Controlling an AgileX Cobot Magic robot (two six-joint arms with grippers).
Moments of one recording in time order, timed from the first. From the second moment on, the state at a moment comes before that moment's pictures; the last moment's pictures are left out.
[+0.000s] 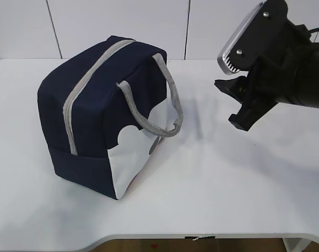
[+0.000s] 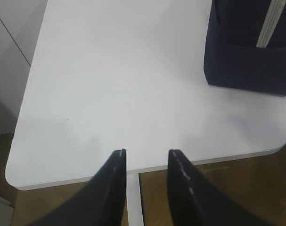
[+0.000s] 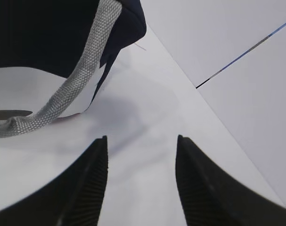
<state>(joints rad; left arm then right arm) -0.01 0.01 -0.52 -0.09 1.12 0.13 0.50 1.34 -0.81 -1.67 0.13 1.02</state>
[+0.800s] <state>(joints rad) -0.01 0.01 -0.52 -0.09 1.12 0.13 0.50 1.30 -0.81 -0.90 0.07 0.45</state>
